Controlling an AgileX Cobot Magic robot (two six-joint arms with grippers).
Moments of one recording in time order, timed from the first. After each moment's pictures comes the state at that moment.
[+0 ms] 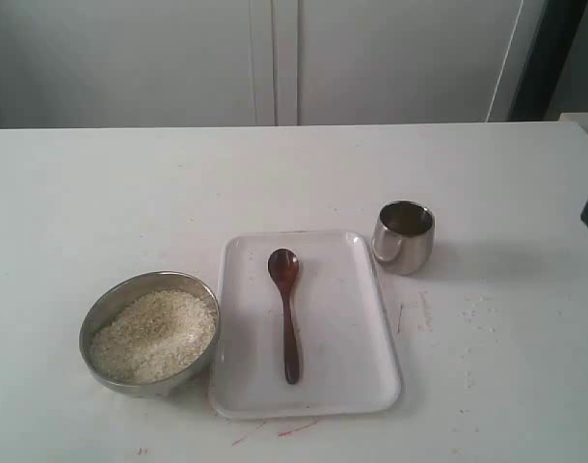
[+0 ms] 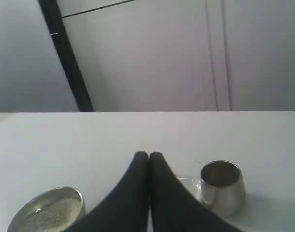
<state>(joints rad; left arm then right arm) -0.19 0.00 0.01 -0.16 0.08 -0.02 0.40 0.36 -0.35 -0.38 0.15 0.61</state>
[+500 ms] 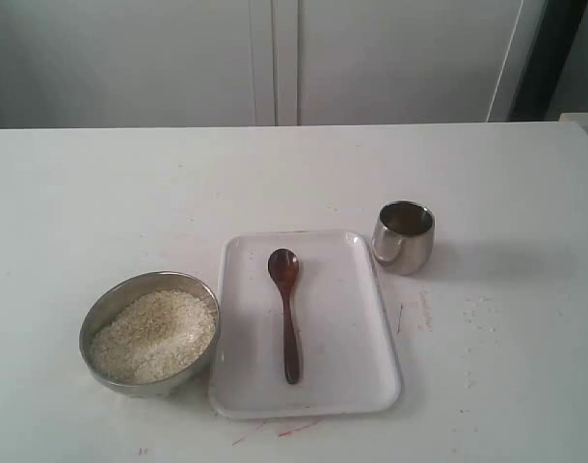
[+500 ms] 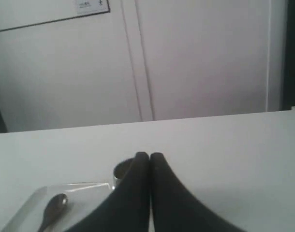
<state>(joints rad) -0.19 0.00 0.01 -0.16 0.08 -0.02 0.07 0.15 -0.12 -0.34 0.05 0.48</state>
